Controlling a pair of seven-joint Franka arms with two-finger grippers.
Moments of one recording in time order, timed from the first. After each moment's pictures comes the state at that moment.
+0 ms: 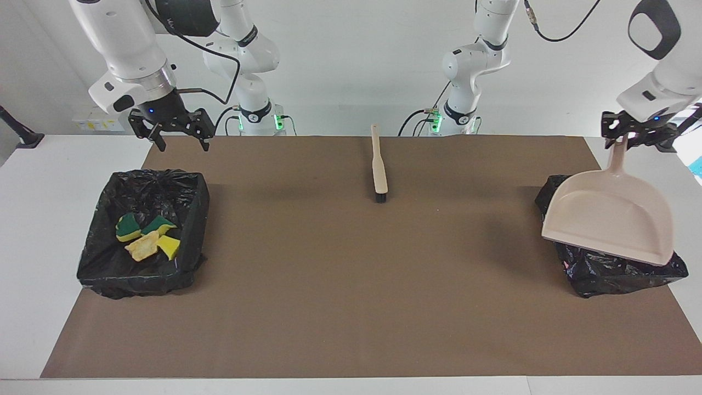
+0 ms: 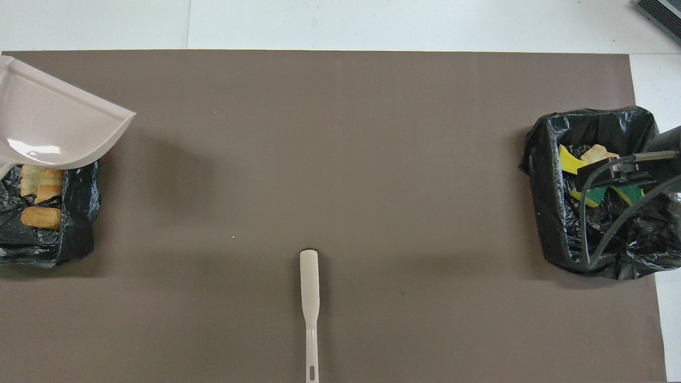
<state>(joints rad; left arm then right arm) 0.18 0.03 -0.15 -1.57 0.14 1.45 0.42 0.06 0.00 -0.05 -1.57 -0.03 1.53 -0.01</state>
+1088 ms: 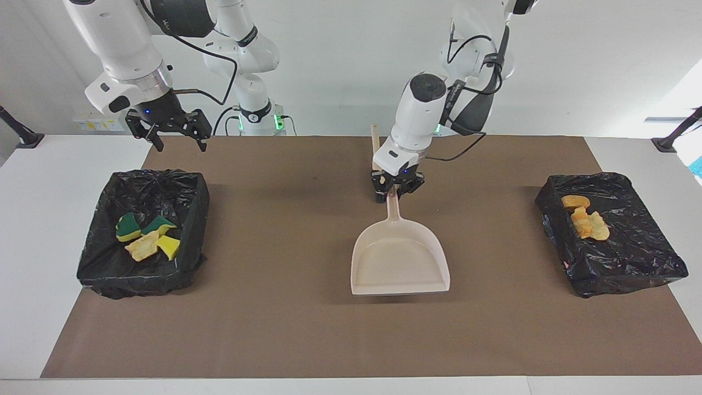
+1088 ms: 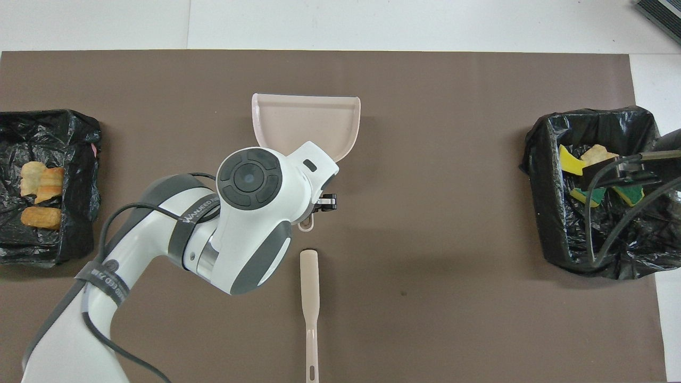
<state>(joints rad) -0.49 0.23 -0.15 -1.84 -0.05 2.14 -0.54 0.06 0.00 -0.06 -1.57 -0.03 1.53 -0.01</state>
